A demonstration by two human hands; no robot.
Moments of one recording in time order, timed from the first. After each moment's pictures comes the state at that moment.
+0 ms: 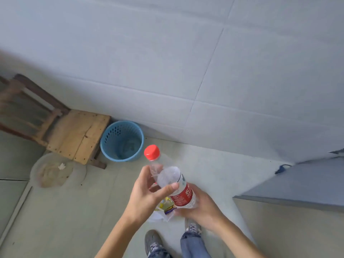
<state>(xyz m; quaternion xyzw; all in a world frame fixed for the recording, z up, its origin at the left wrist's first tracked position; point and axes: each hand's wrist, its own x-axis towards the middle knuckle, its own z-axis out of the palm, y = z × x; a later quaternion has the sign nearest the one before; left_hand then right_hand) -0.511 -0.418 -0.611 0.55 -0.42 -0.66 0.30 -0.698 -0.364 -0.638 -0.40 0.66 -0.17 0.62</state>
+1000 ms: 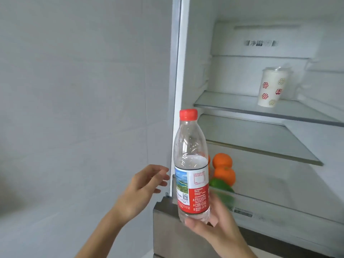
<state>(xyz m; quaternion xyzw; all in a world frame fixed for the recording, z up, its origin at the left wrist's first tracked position) -0.912 -0.261 -0.108 0.14 -0.77 -0.60 0.18 -0.981 -0.055 -0.141 -0.37 0.66 -0.63 0.17</state>
